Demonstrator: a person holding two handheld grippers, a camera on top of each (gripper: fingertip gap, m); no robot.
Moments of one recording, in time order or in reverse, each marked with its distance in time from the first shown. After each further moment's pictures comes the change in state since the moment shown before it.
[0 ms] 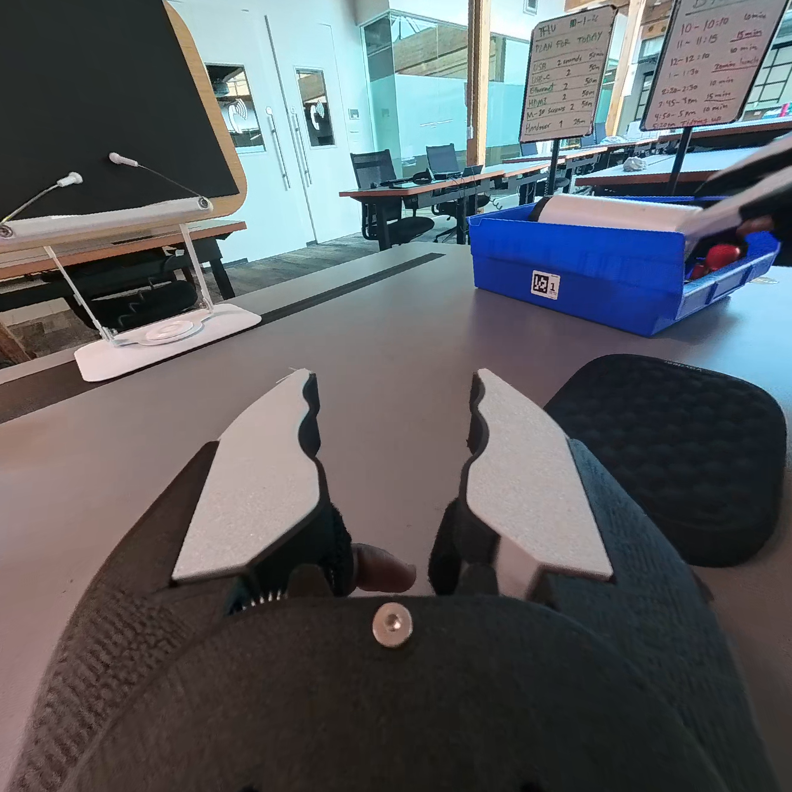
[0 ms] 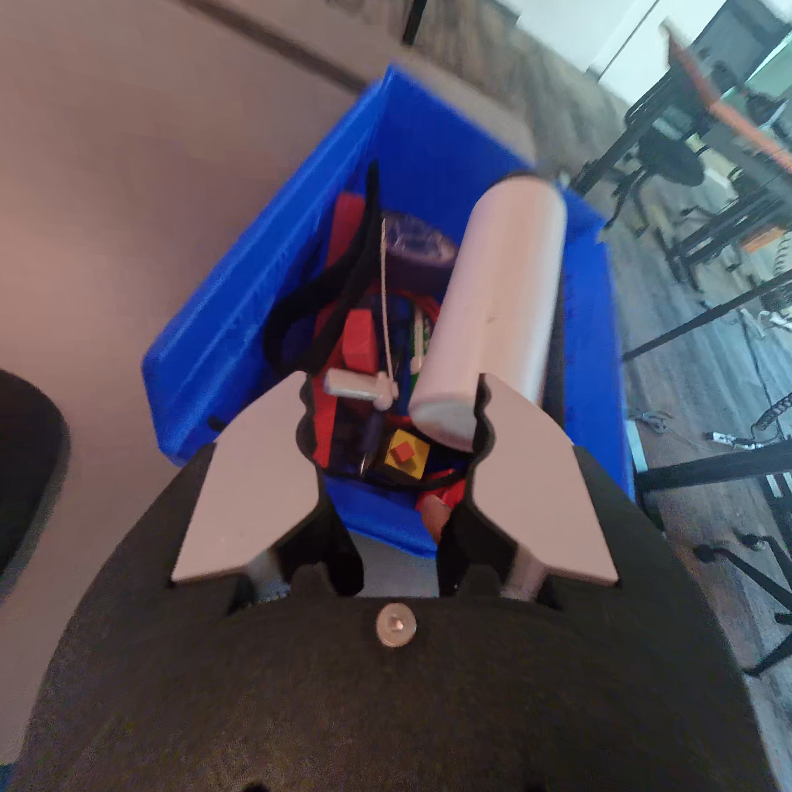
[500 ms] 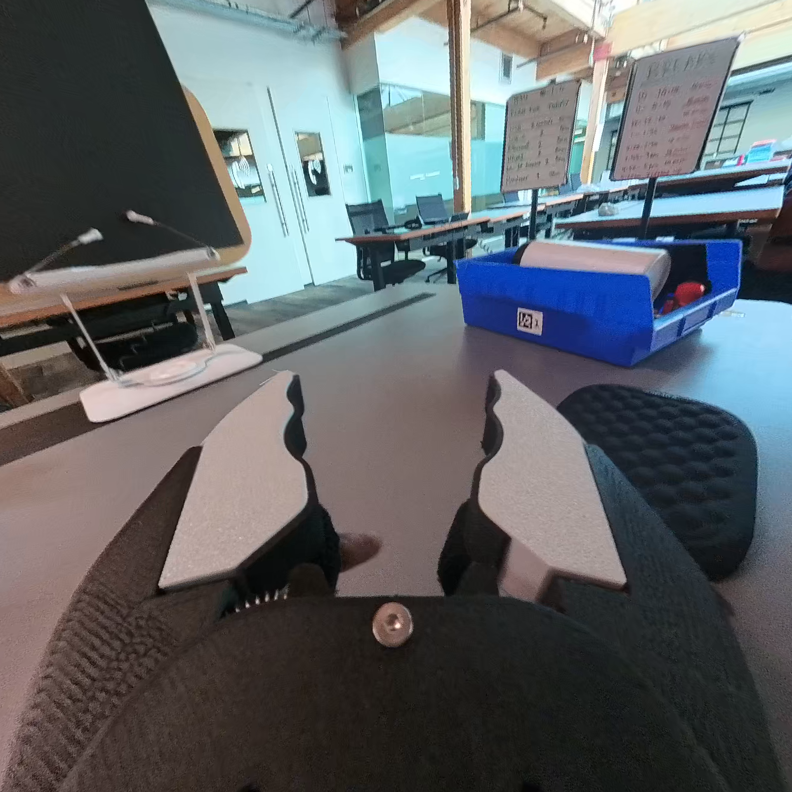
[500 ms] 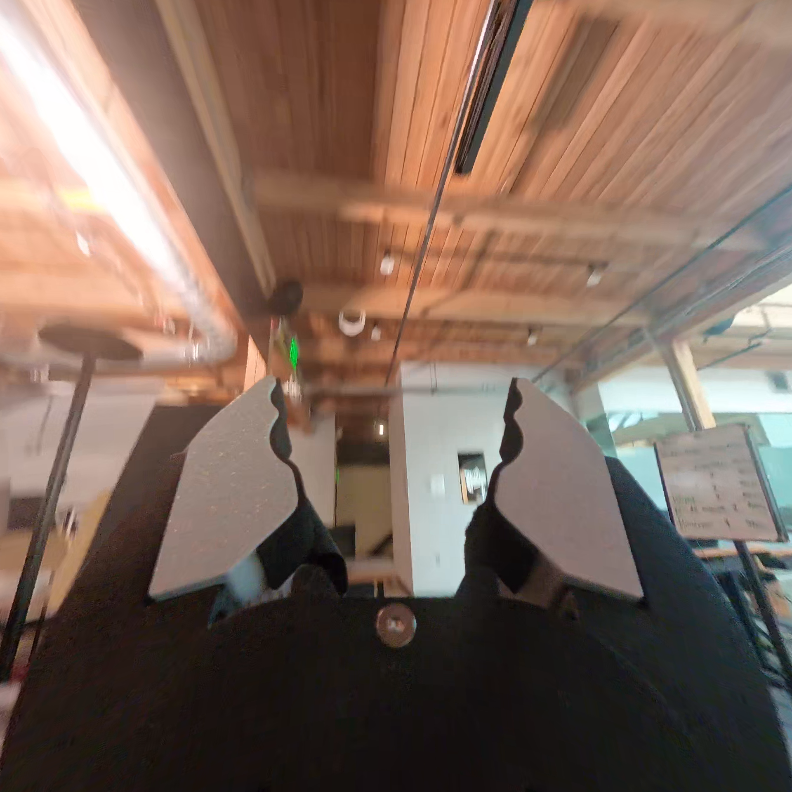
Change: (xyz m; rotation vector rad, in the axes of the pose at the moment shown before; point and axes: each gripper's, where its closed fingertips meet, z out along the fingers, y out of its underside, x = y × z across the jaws) left arm 0.003 -0.021 -0.008 0.106 0.020 0.013; right arm 0.091 -0.107 -0.259 1.439 0.277 0.427
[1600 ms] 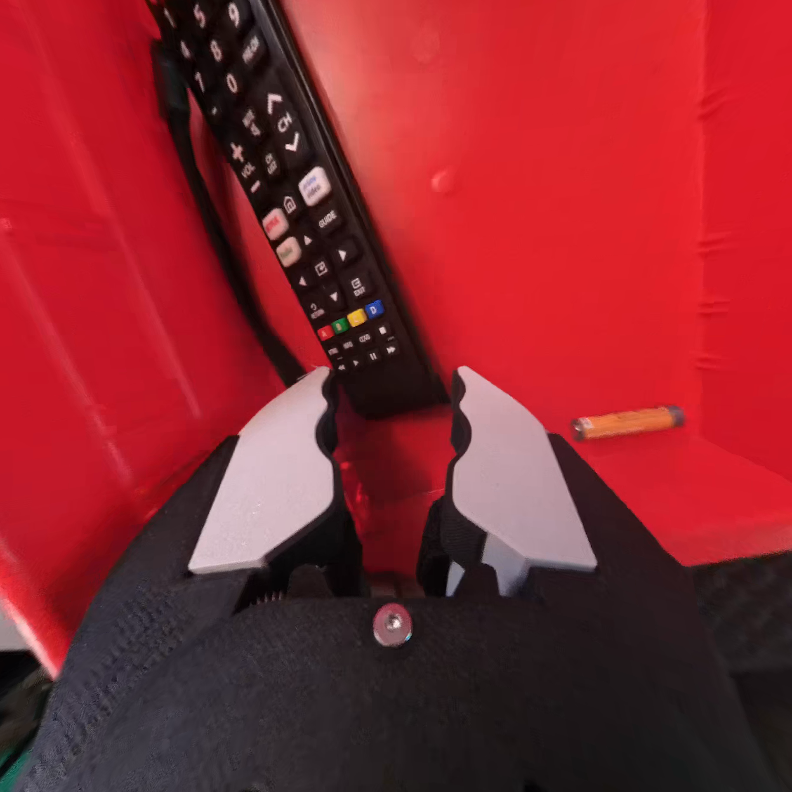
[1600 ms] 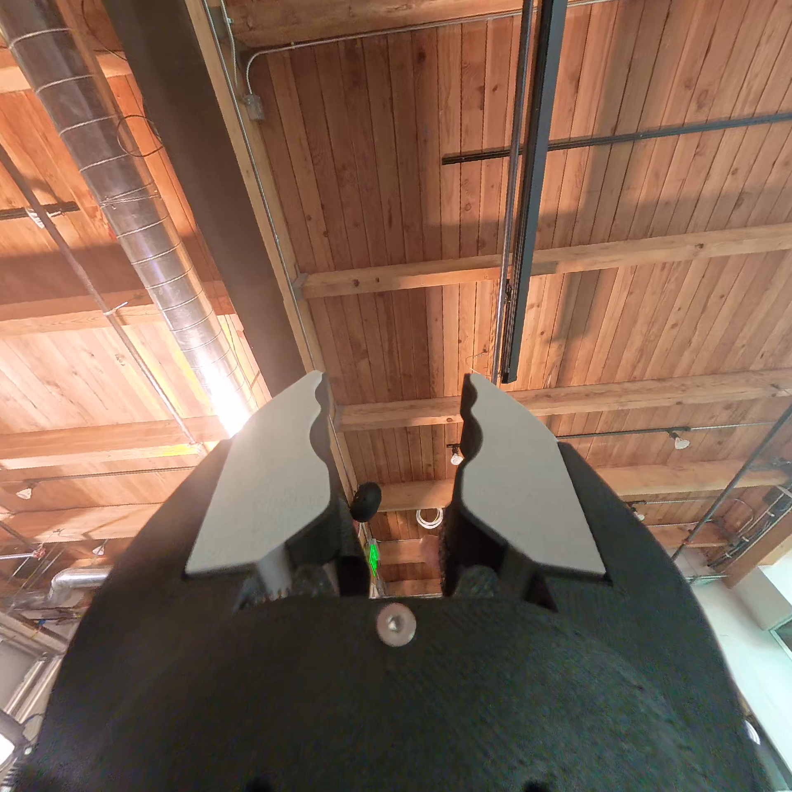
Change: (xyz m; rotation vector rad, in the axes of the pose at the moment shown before) left arm -0.244 0.123 -0.259 -1.339 -0.598 -0.512; right arm -0.024 -0.115 -0.063 0.557 -0.118 0.214
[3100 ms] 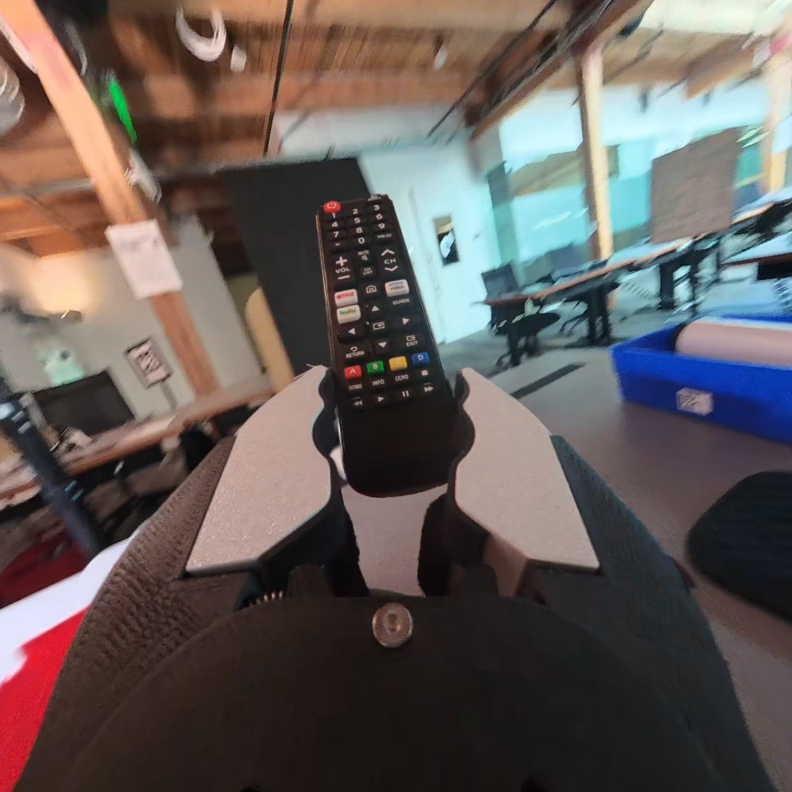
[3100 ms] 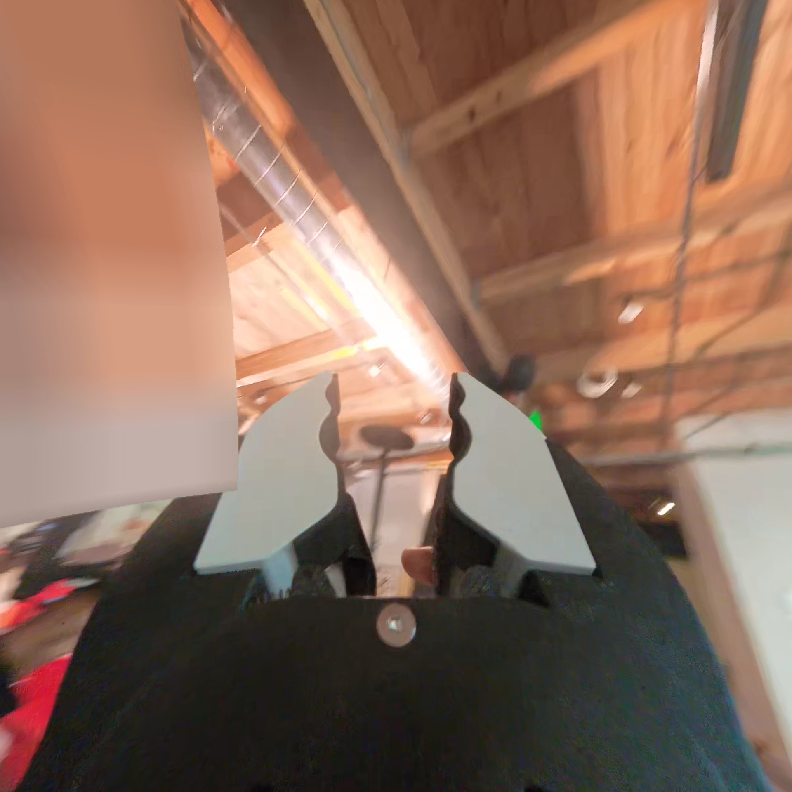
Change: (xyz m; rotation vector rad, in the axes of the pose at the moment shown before) left arm 0.206 -0.061 -0.261 1.595 0.246 0.434; right arm -0.094 0.087 -0.013 -0.342 -0.251 0.381
